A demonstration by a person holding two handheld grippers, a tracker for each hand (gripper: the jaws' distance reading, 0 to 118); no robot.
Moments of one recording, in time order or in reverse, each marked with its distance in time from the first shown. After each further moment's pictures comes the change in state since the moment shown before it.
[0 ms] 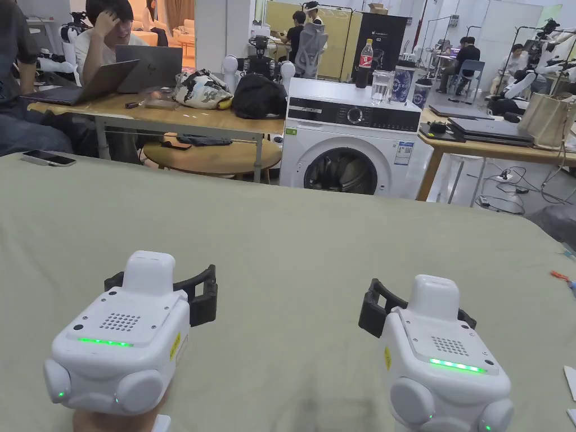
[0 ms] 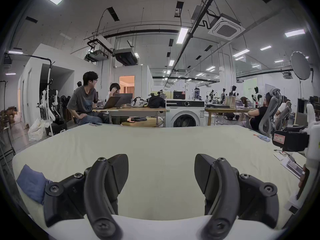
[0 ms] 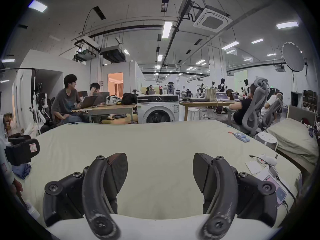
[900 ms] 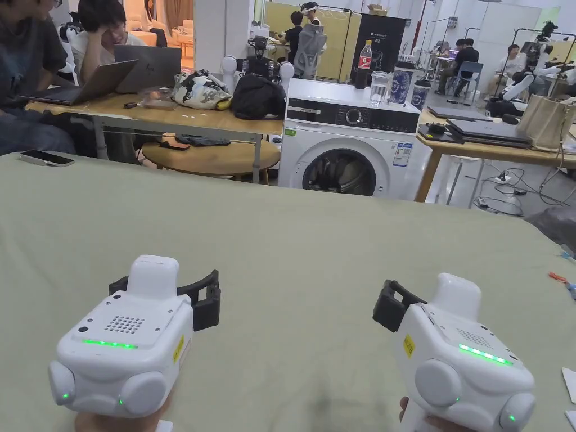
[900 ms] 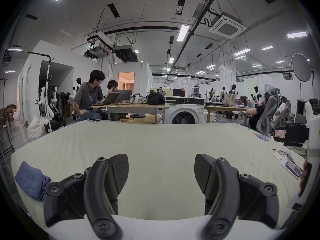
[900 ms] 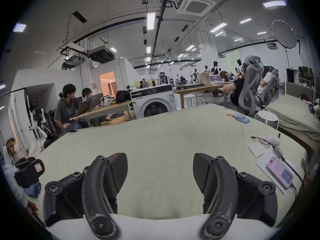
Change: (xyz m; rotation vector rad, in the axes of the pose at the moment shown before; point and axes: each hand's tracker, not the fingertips) left arm 0.005 -0.004 -0.003 -0.025 -0.011 0.008; right arm 0.020 0.011 -0.007 -0.093 -0.008 -0.155
